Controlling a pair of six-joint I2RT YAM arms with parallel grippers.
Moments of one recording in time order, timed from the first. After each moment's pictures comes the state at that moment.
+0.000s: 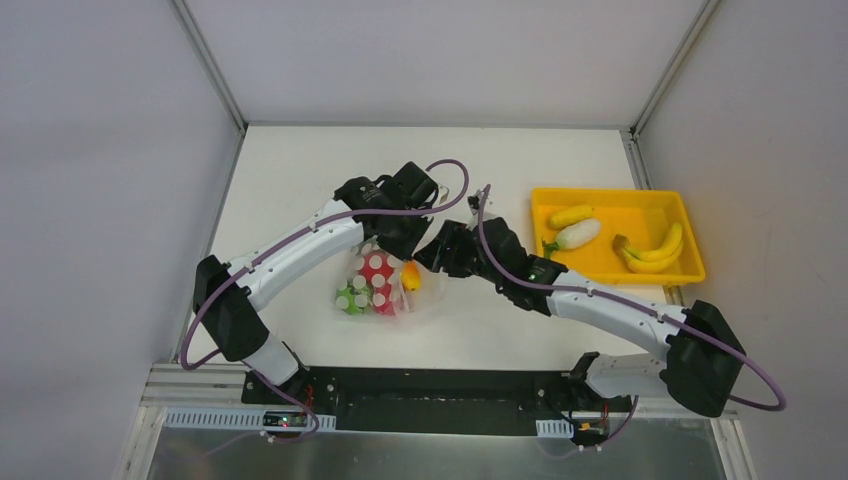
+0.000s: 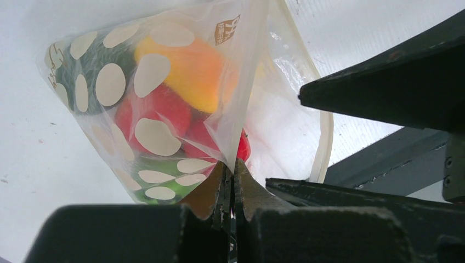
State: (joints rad) left arm -0.82 1.57 1.50 -1.05 -0.06 -0.21; right arm 0.93 1.25 0.80 0.00 0.08 0.90
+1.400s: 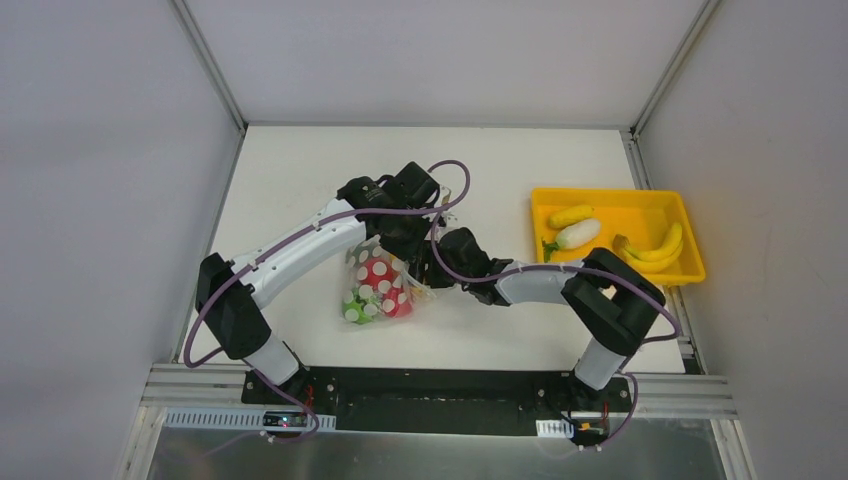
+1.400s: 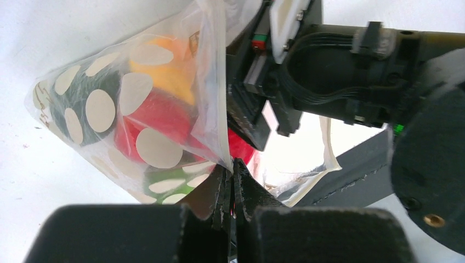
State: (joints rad) left arm -0.82 1.58 1.50 -1.04 -0.01 -0.22; right arm 0.91 1.73 0.78 0.36 -0.04 0.79
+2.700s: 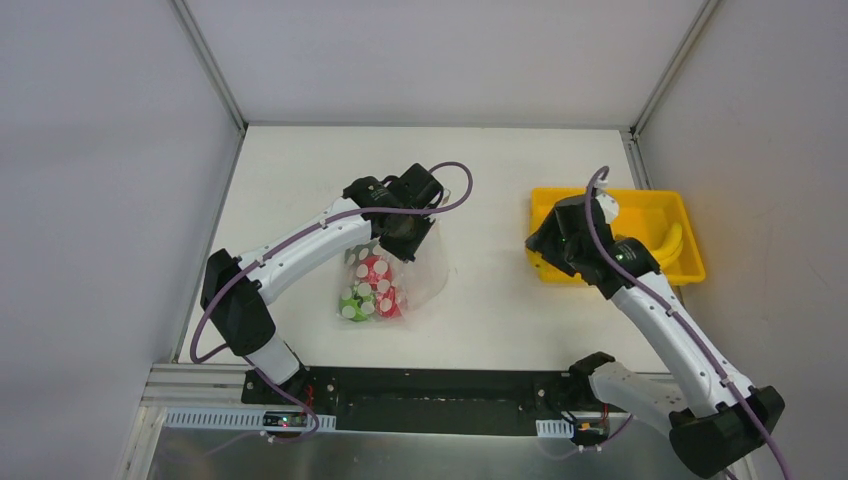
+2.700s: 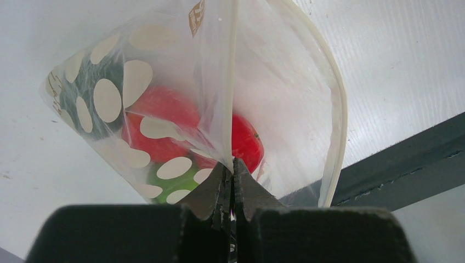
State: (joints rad) left arm -0.82 1.61 1.50 -1.05 -0.08 -0.22; right arm 0.53 0.98 1.00 -0.84 0.25 0.89
